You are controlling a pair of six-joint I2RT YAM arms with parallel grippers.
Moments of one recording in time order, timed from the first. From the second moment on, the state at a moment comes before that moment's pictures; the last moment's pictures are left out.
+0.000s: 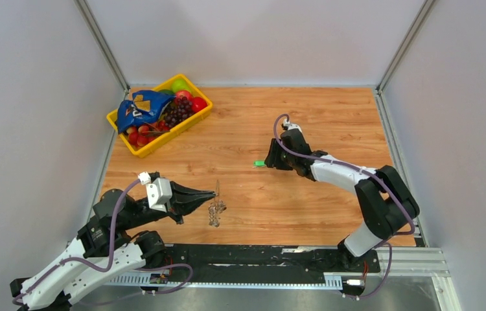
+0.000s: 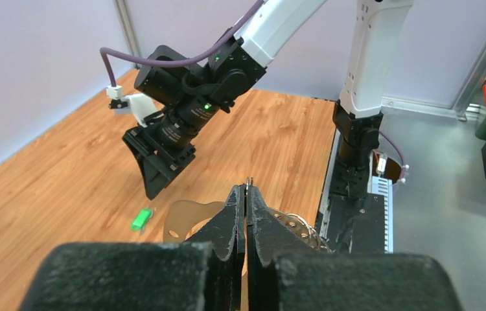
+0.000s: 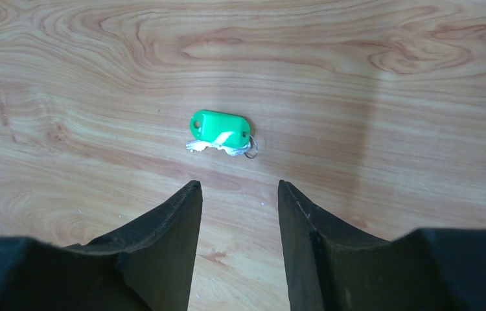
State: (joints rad) left arm -0.96 0.32 0.69 -0.24 0.29 -0.01; right arm 0.57 1.57 0.87 -0.06 0.02 0.58
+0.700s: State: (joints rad) left arm -0.96 0.32 0.69 -0.28 0.27 -0.01; right arm 0.52 1.75 0.82 0.21 -0.09 0.68
